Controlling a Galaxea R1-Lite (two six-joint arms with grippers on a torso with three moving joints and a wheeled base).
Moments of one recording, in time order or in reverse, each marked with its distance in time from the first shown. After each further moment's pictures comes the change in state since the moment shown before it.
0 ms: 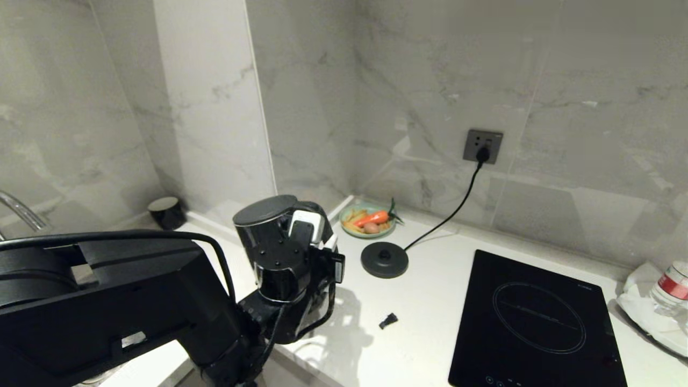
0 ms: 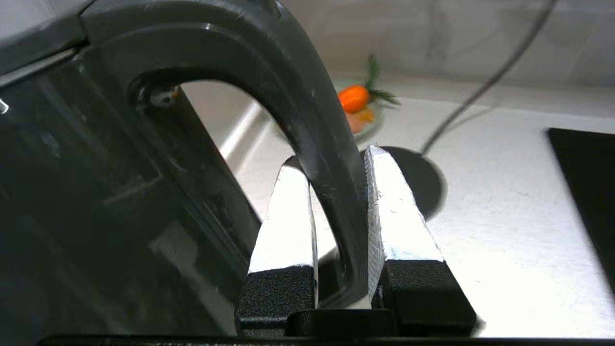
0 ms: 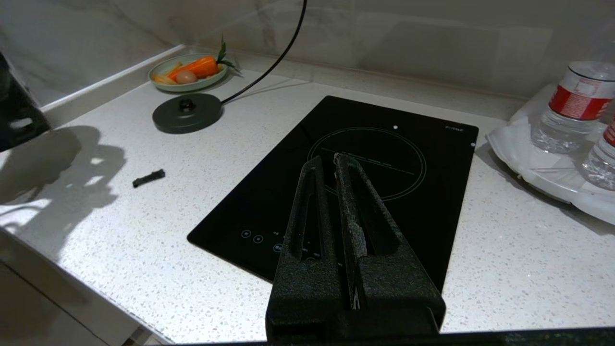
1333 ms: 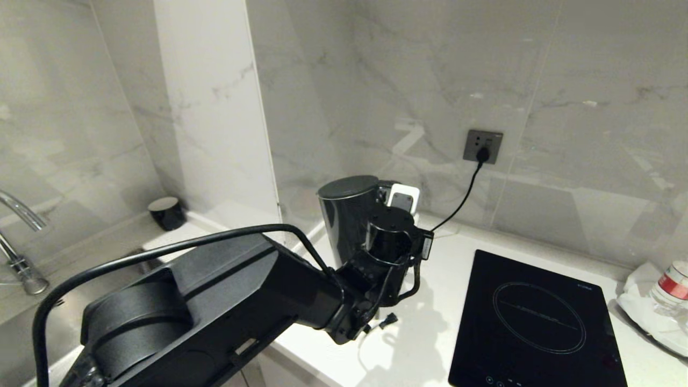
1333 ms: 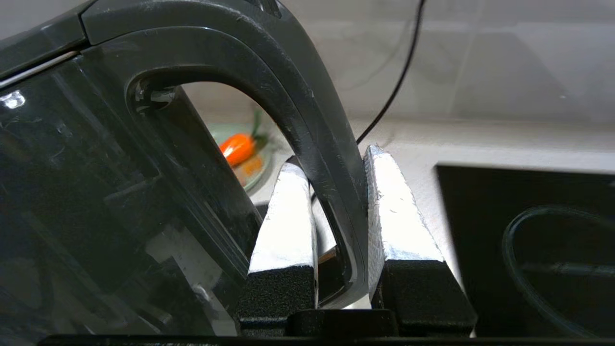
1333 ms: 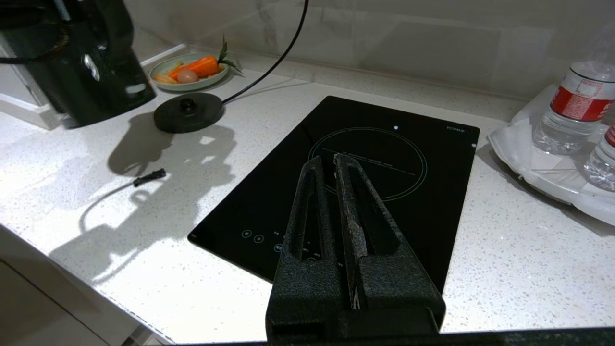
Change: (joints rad) left arm -0.162 0.216 -0.727 0.483 0.024 0.001; right arm 0.000 0.000 0.000 0.000 0.000 0.000
